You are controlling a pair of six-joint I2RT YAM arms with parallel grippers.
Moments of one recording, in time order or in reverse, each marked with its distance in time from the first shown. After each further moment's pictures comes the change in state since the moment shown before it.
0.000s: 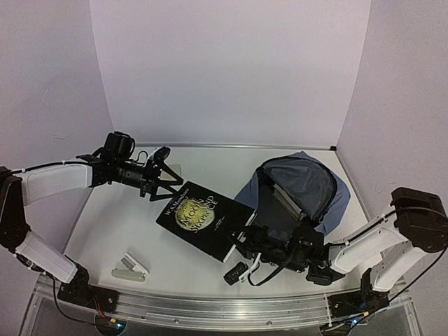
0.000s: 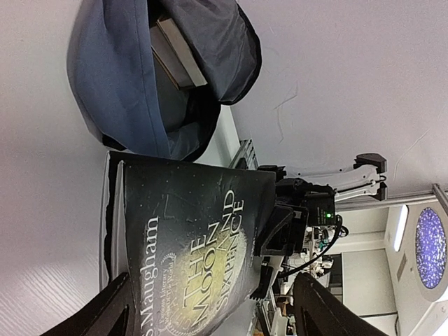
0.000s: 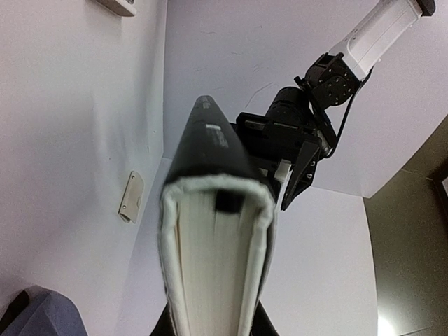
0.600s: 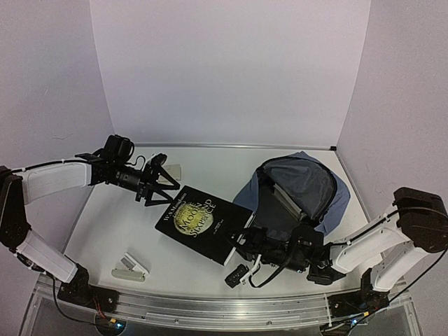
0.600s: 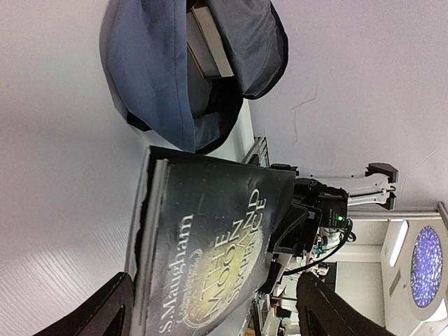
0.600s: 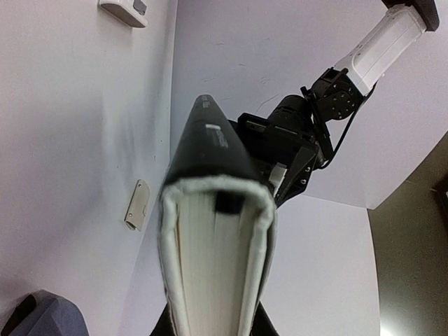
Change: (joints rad) left arm 0.031 0.008 0.010 -0.153 -0.029 0.056; right arm 0.000 -0.016 0.000 -0.046 -0.032 -0.004
